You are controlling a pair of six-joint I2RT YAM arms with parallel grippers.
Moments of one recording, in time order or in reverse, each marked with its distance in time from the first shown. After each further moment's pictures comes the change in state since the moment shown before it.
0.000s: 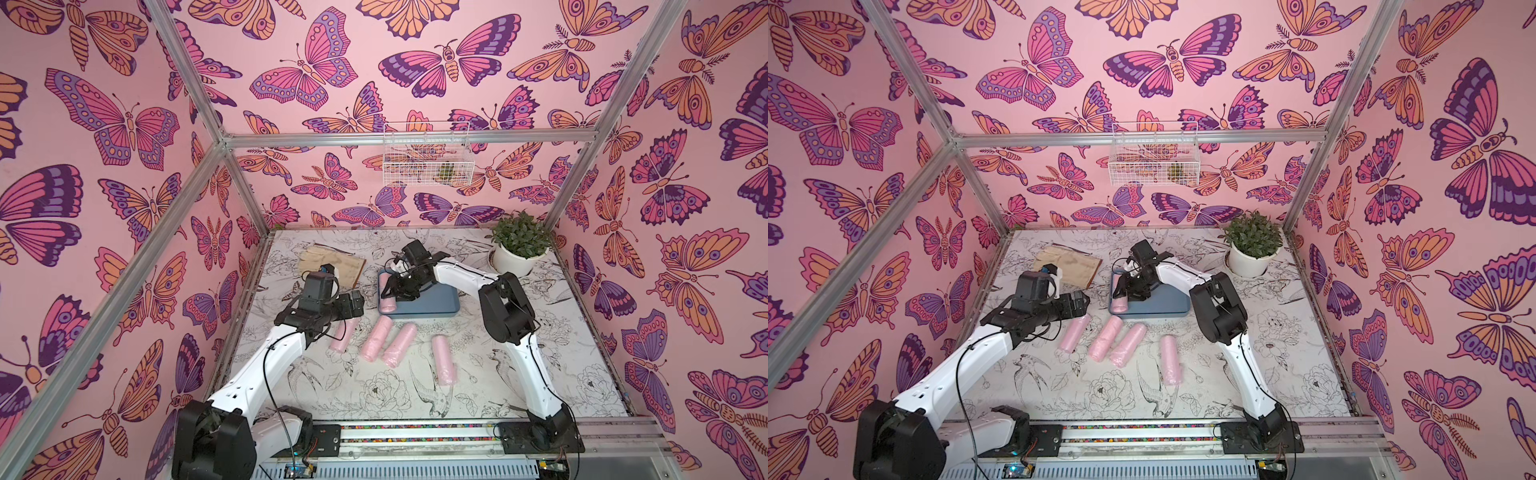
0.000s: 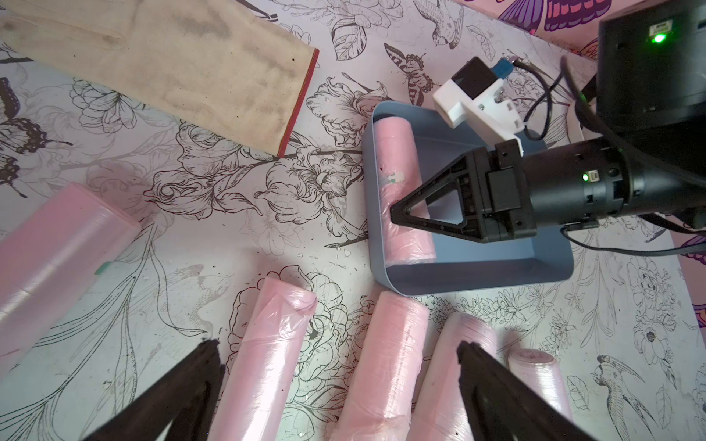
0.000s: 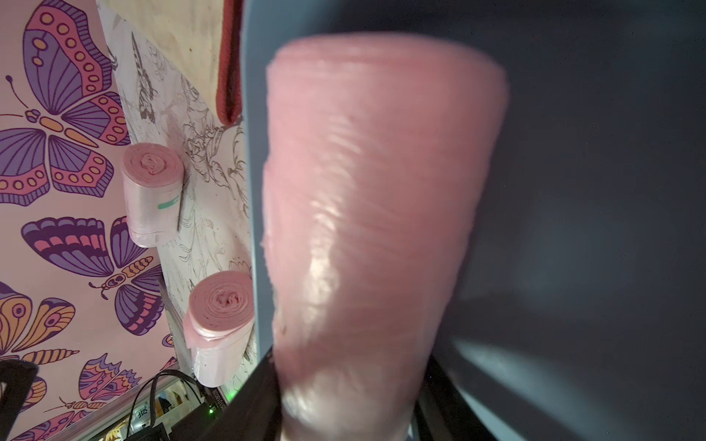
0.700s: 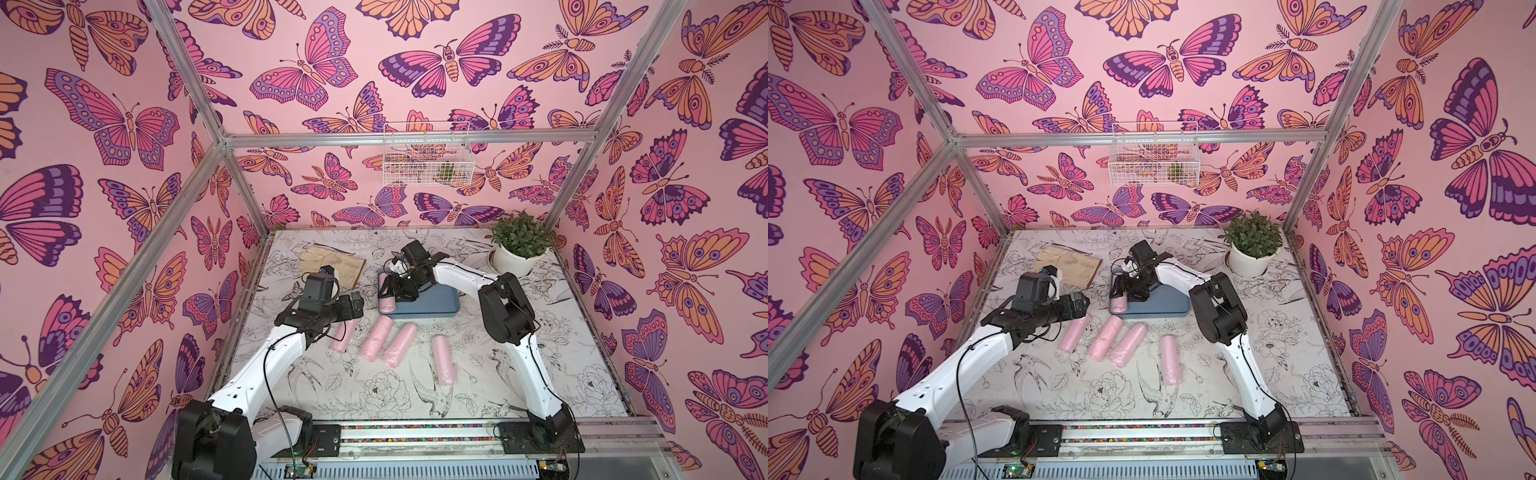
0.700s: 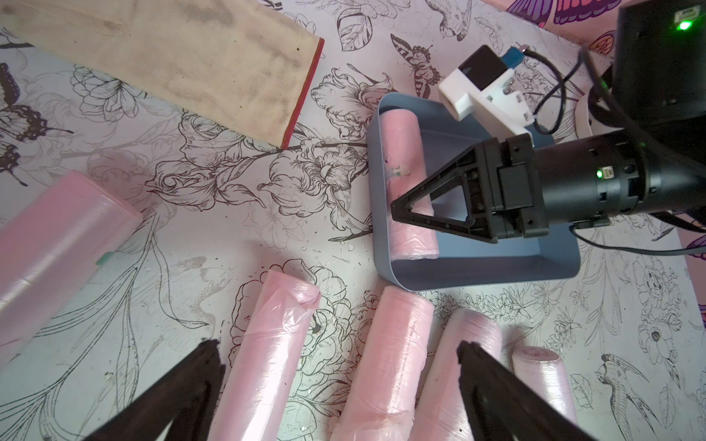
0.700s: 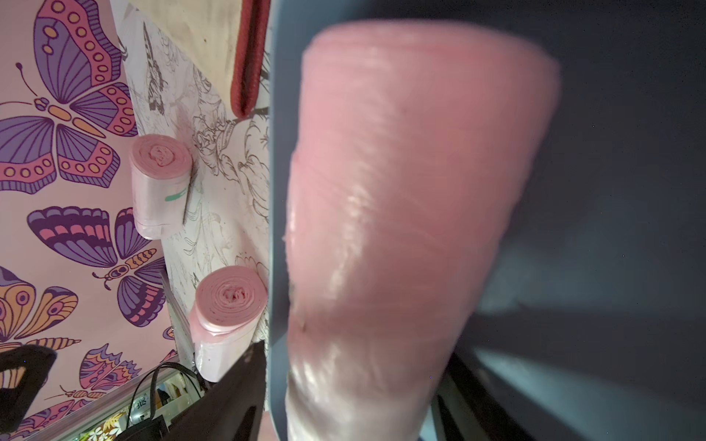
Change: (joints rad) left arm 0.000 0.000 -0.006 -0.021 -0.008 -0.008; right arm 0.003 -0.005 -0.003 -0.004 -0.004 -0.029
